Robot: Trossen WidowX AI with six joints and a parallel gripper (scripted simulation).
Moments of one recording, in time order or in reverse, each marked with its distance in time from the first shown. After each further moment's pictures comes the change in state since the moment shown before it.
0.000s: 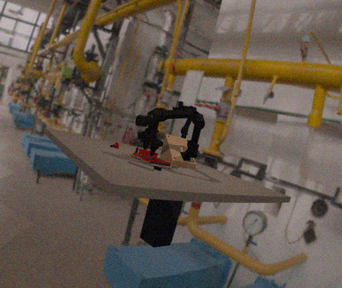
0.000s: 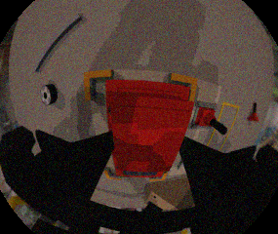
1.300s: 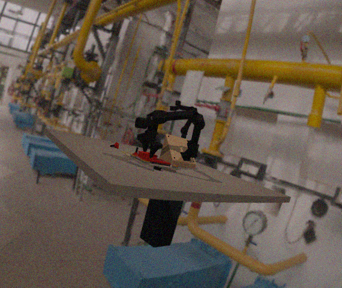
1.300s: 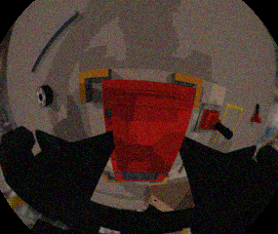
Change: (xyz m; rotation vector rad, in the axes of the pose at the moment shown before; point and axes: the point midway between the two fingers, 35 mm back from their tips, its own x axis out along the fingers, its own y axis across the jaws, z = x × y) arm 0.012 0.002 0.002 -0.001 -0.001 0.001
